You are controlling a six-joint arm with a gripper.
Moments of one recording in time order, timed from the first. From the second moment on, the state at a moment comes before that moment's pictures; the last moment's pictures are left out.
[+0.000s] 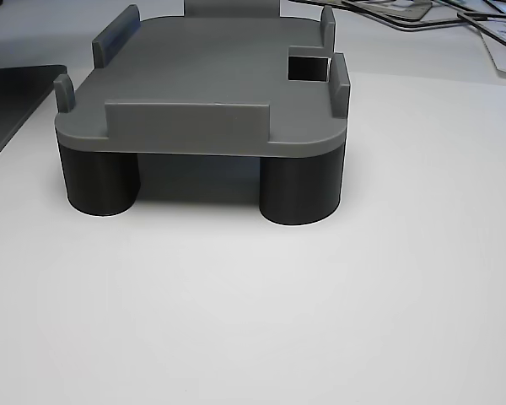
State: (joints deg) arm 44.7 91.4 80.2 94.3 16.5 101.8
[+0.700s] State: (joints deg) arm 37.2 80.0 72.8 94.3 14.4 130.2
